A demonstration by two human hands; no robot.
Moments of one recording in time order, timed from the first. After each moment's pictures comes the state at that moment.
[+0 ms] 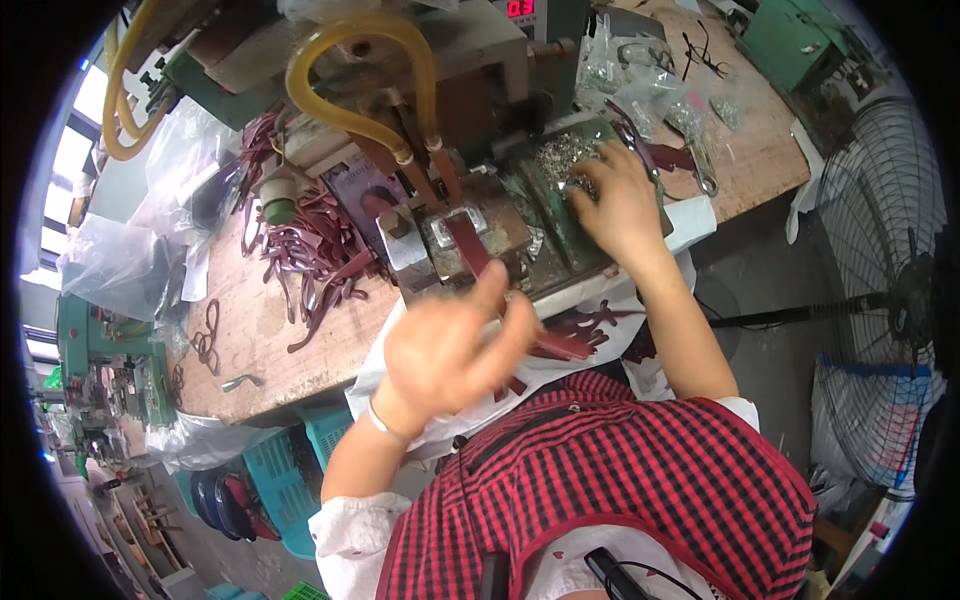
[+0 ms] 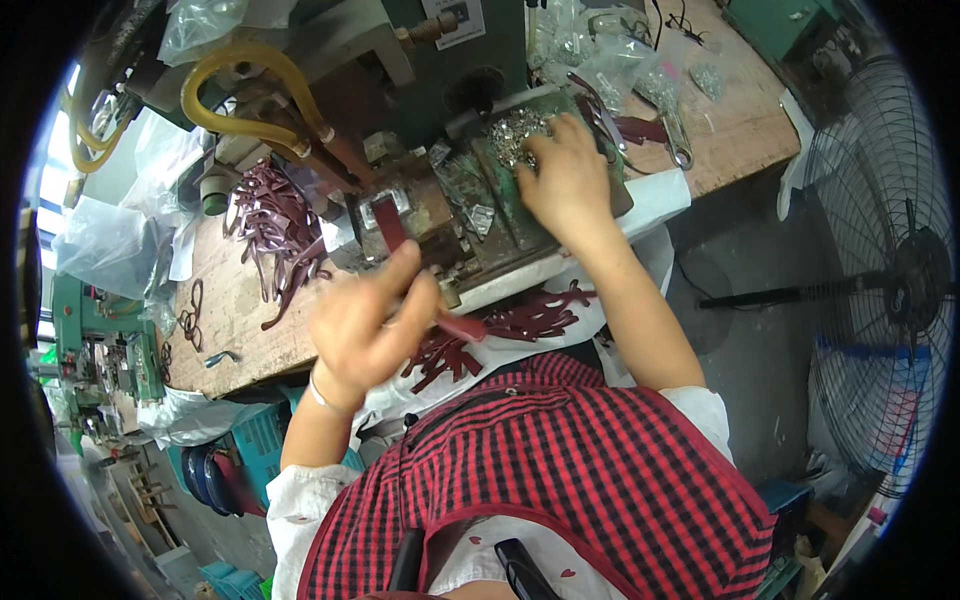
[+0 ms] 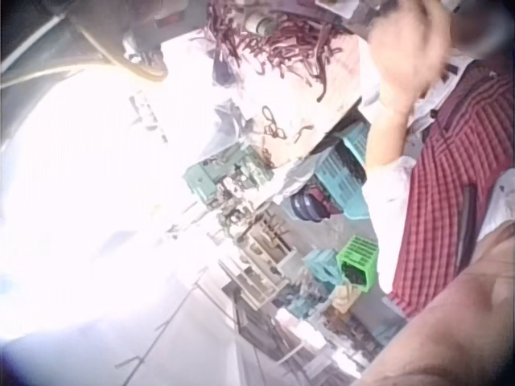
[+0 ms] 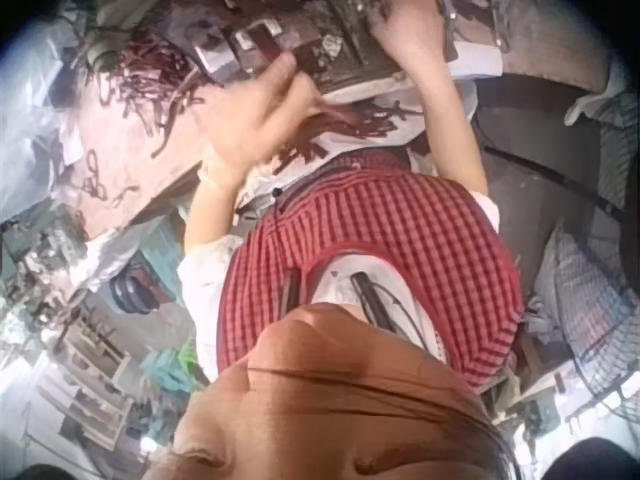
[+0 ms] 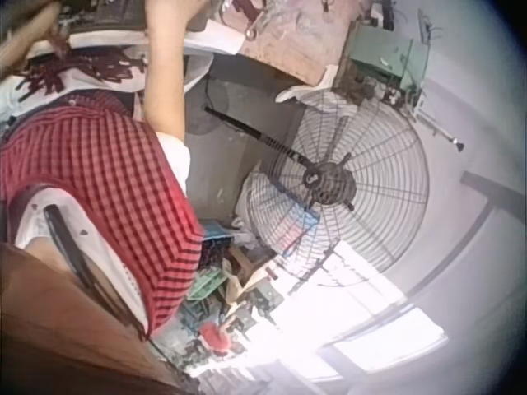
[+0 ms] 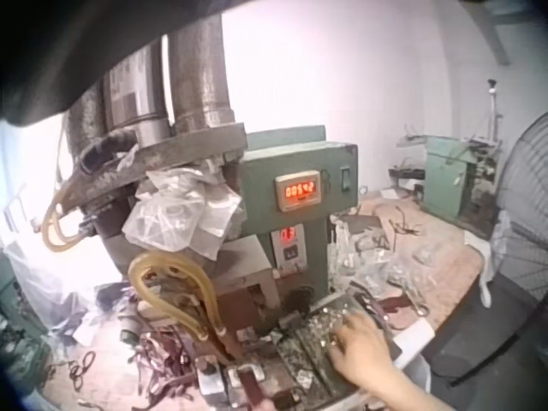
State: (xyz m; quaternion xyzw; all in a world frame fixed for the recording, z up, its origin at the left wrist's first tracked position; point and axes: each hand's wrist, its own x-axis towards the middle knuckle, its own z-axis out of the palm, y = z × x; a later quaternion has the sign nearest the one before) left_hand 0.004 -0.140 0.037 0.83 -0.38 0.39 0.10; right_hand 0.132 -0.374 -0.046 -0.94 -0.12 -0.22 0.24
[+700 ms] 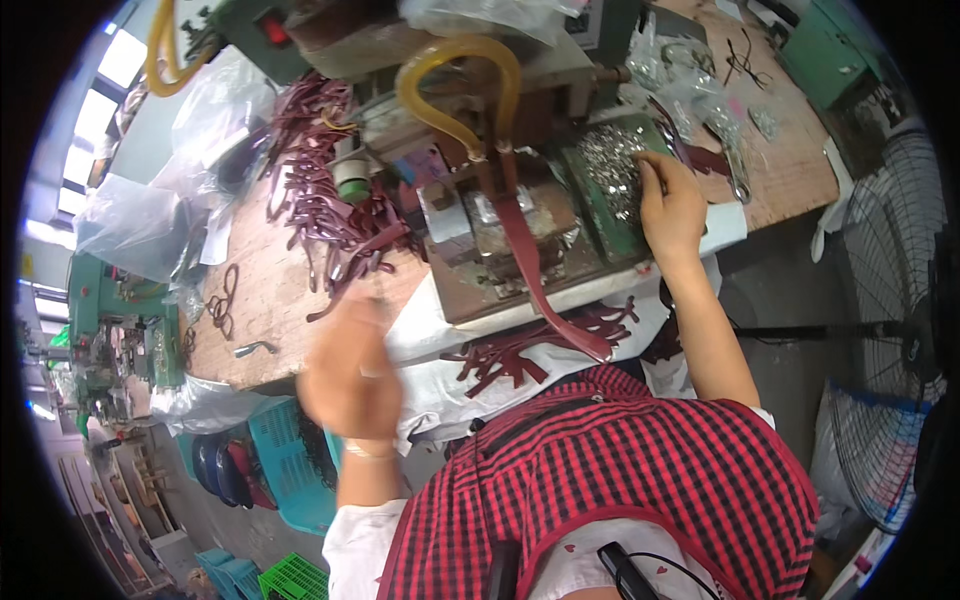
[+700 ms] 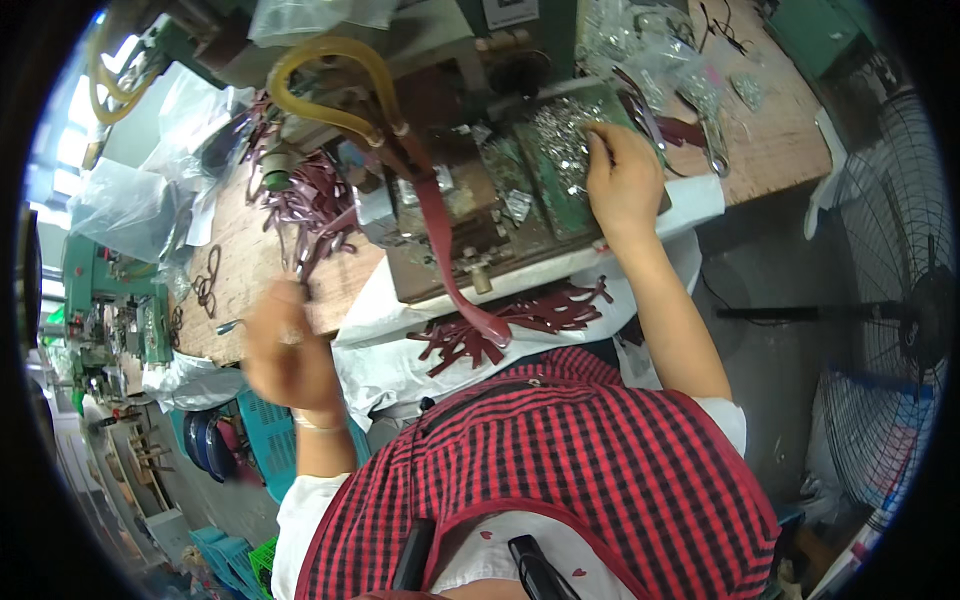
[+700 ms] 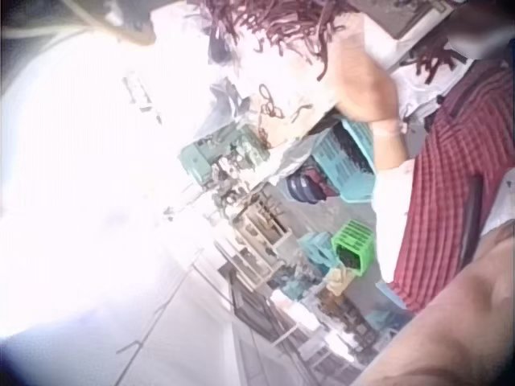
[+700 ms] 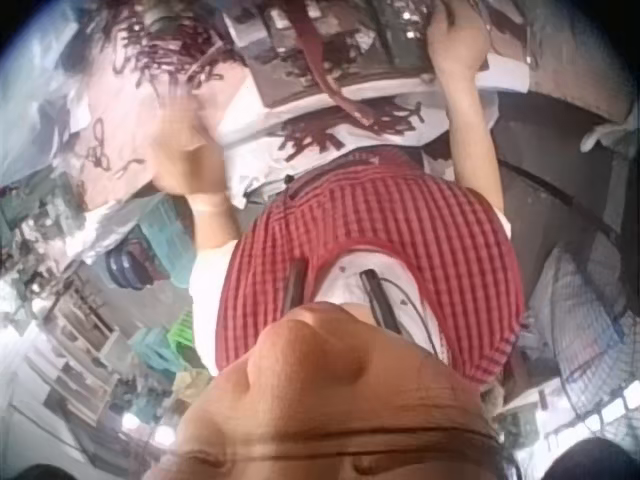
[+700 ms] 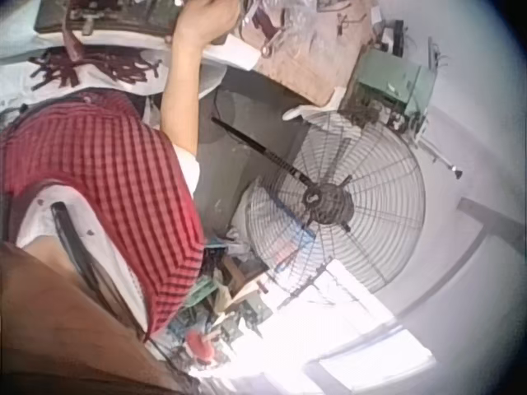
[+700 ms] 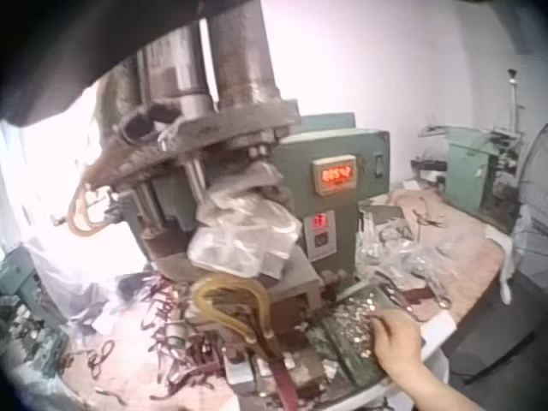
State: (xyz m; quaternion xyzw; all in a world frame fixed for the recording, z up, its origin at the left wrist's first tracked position) left_hand -0.043 -0.073 0.017 0.86 -0.15 0.46 0.14; right_hand 0.133 -0.383 -0.066 -0.86 -0.09 -0.33 0.39
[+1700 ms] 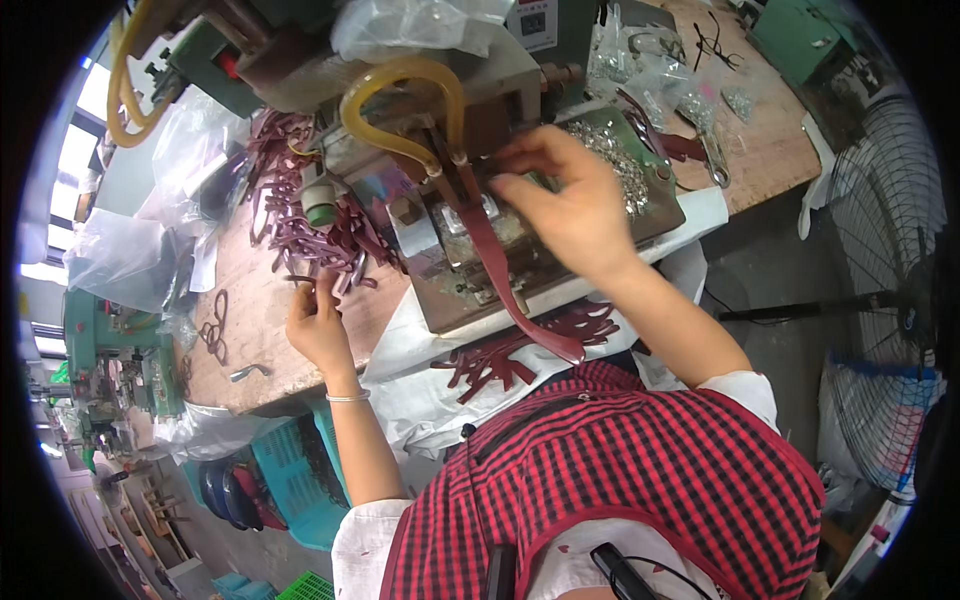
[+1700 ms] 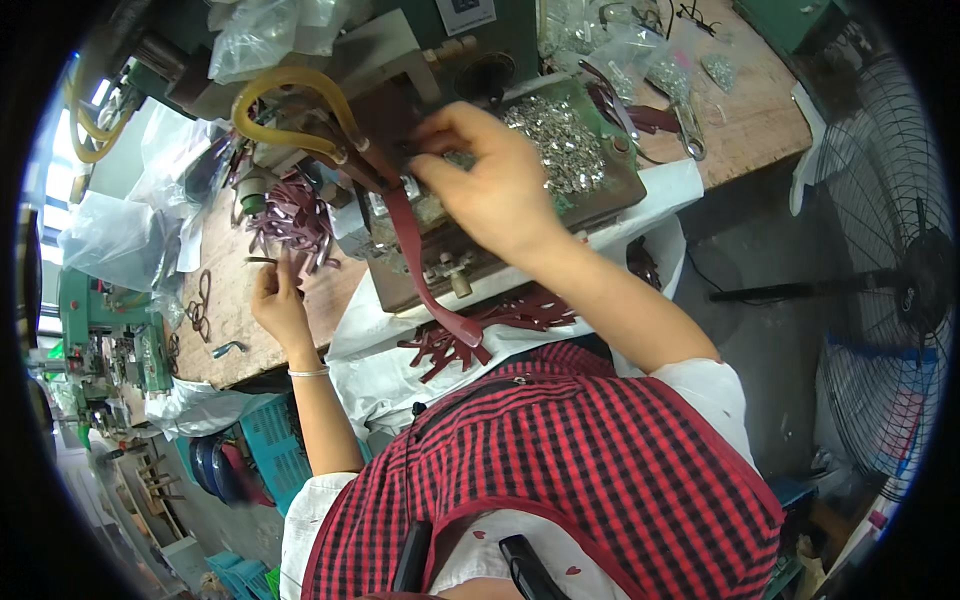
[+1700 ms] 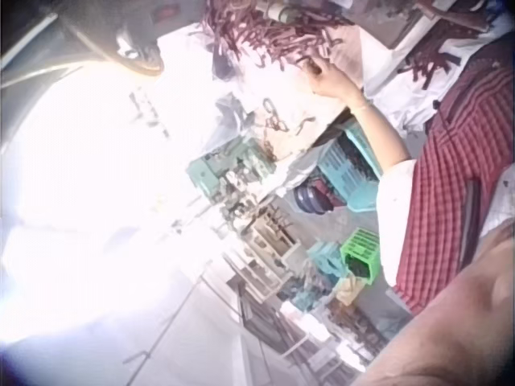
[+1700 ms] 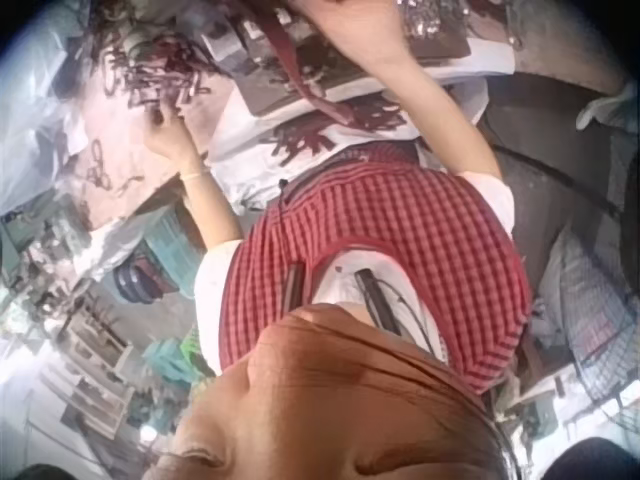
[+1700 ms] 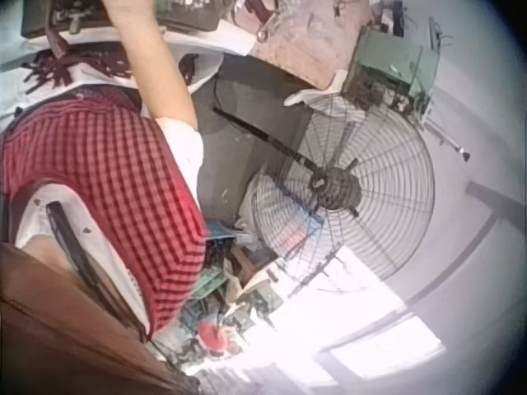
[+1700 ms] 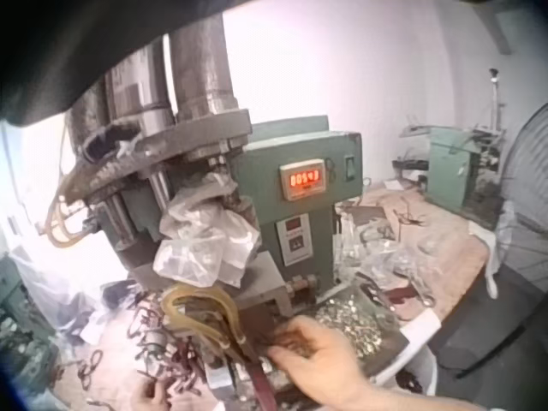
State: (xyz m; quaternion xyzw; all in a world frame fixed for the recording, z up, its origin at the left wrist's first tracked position) left_hand 0.002 0.007 -0.071 0.81 0.28 0.33 0.39; right_hand 0.102 -0.297 0.014 -0.69 -0.20 -0.09 0.69
